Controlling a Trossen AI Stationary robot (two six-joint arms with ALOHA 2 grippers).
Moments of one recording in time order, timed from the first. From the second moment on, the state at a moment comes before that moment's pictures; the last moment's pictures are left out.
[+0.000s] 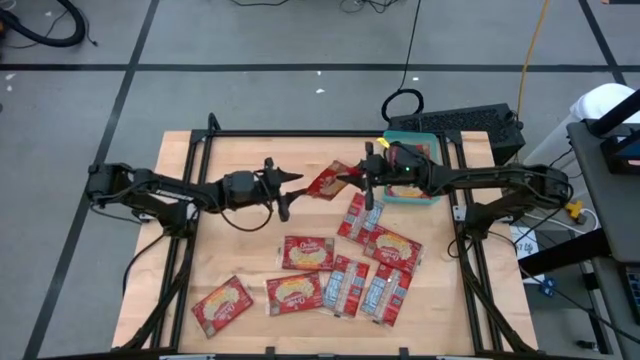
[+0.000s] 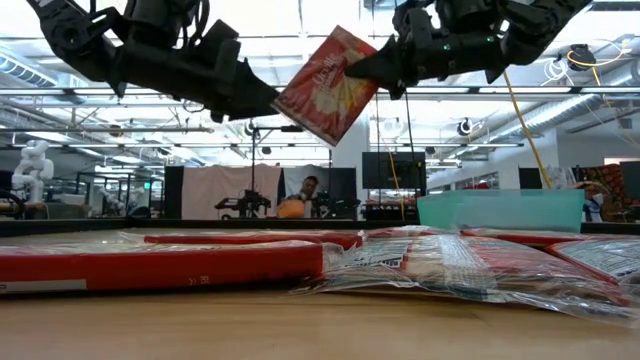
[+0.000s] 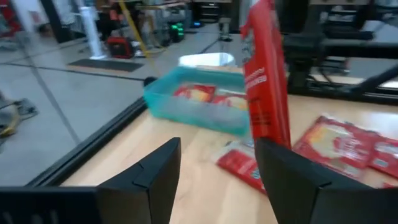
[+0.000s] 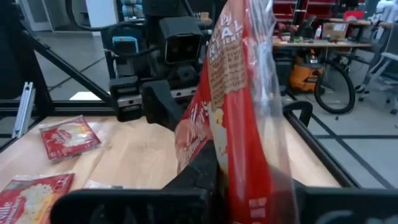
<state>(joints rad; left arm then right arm) 0.14 1.34 0.48 0.71 -0.15 0.02 -0.31 1.33 0.66 0.56 -0.26 -0.04</state>
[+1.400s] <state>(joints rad) 0.18 1.55 0.47 1.29 0.11 -0.02 -0.25 1.49 0.66 1.06 -0.16 -0.02</state>
